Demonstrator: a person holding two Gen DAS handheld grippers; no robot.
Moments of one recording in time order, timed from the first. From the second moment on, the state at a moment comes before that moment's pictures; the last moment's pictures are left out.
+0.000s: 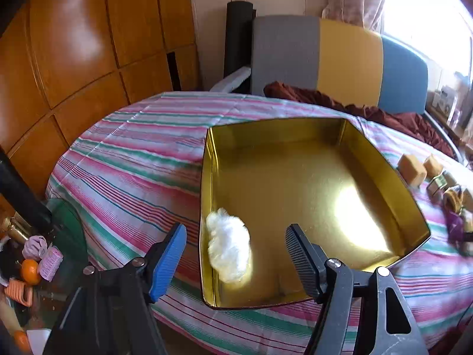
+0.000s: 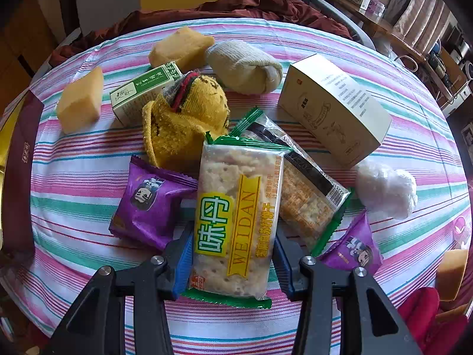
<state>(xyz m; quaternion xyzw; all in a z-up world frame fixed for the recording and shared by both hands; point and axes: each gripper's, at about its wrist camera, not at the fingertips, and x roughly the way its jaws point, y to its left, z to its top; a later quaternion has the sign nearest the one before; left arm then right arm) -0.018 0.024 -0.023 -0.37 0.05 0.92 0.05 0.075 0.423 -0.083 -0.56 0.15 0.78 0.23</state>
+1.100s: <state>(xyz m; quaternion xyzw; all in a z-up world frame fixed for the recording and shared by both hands) 0.023 0.031 0.026 -0.31 0.06 0.95 0.08 0.101 0.389 -0.029 -0.47 0.18 0.83 0.23</state>
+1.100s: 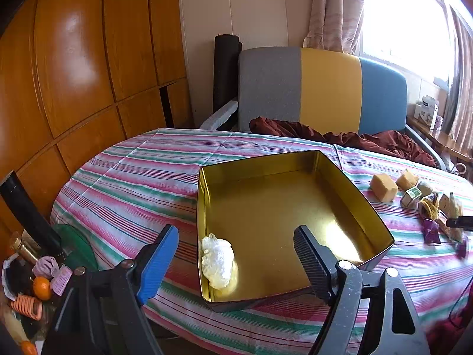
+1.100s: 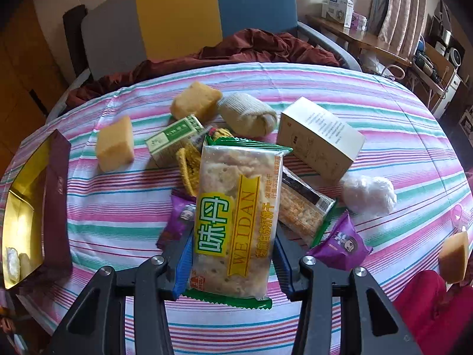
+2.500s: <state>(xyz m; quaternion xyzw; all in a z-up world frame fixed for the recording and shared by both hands) -0.009 -0.070 -0.016 -0.38 -0.01 0.93 -0.02 -0.089 0.021 -0.082 -0.58 0.03 0.80 -0.16</state>
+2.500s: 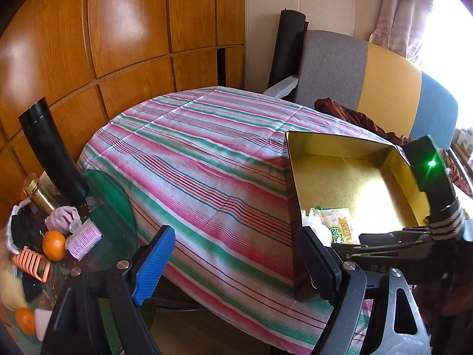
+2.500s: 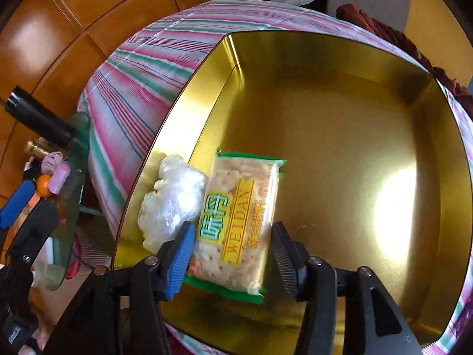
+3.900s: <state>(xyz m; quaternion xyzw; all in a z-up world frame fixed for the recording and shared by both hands) -0.002 0.165 0.026 -0.36 0.11 0.89 0.25 0.133 0.506 -0.036 -0.36 0.39 0.79 0.32</state>
